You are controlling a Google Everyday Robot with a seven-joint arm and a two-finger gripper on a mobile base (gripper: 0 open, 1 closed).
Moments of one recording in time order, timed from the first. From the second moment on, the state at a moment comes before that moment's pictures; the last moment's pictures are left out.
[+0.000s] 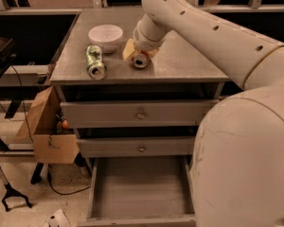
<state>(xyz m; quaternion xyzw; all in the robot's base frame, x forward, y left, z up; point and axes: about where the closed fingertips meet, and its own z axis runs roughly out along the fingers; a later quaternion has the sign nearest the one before) 0.775 -0.003 0.846 -0.17 0.94 0.10 0.28</state>
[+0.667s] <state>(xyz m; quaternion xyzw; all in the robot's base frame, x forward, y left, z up) 0.764 -0.049 0.853 -0.14 0.94 0.07 0.29</state>
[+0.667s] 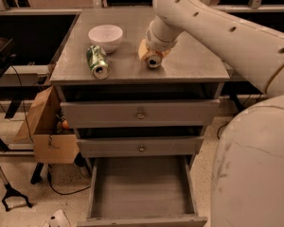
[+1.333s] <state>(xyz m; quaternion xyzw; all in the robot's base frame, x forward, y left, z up) 0.714 -0.096 0.905 -0.15 0.92 0.09 0.35</state>
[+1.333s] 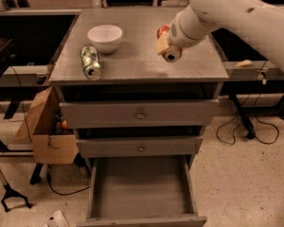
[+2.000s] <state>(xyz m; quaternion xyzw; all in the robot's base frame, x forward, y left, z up) 0.599 -0.096 0.912 -0.23 0.89 0.20 0.33</state>
